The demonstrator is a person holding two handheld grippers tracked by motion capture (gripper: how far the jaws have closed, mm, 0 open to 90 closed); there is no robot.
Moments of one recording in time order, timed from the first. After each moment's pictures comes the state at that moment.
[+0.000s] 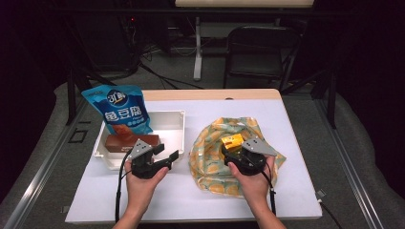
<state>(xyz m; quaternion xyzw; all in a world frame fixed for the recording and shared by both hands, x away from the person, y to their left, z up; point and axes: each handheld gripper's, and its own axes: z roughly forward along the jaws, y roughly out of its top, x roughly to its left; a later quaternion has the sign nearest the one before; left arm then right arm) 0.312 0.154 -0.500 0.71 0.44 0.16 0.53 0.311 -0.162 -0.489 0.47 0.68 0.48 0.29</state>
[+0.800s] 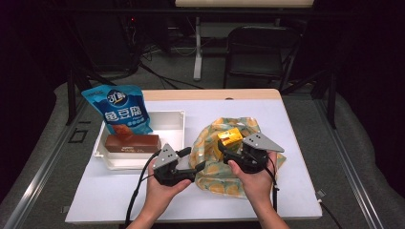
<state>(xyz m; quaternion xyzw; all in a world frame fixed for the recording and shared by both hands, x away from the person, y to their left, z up) 0.294 0.092 -0.492 0.75 0.31 0.14 0.57 0.296 -0.158 -0.445 0.43 0.68 0.53 0.27</state>
